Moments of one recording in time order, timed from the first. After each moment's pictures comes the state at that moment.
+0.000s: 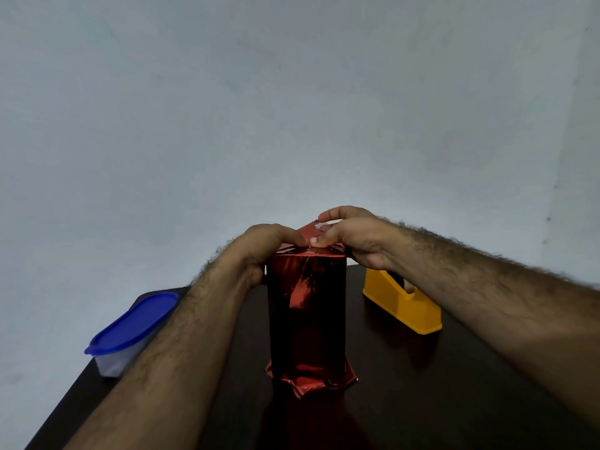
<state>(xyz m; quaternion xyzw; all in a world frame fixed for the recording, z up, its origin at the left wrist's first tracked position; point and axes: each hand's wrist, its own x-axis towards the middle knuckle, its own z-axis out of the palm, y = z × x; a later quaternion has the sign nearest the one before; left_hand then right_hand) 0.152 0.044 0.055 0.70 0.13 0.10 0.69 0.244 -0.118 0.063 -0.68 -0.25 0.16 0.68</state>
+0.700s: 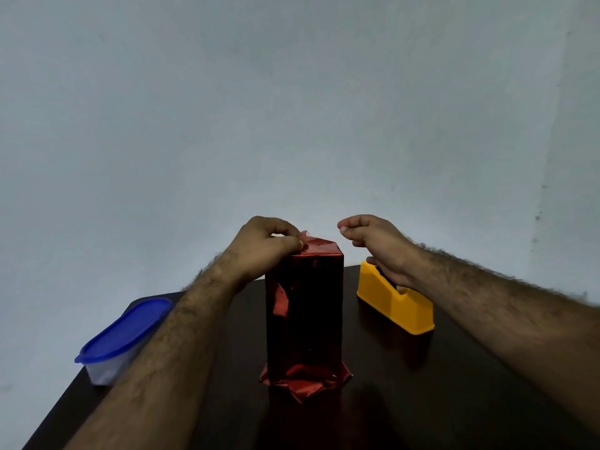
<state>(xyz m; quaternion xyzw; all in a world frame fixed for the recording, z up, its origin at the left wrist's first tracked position) 0.145 0.045 0.050 0.86 0.00 0.26 0.43 0.265 -0.163 0.039 -0.74 -0.25 0.03 0.62</state>
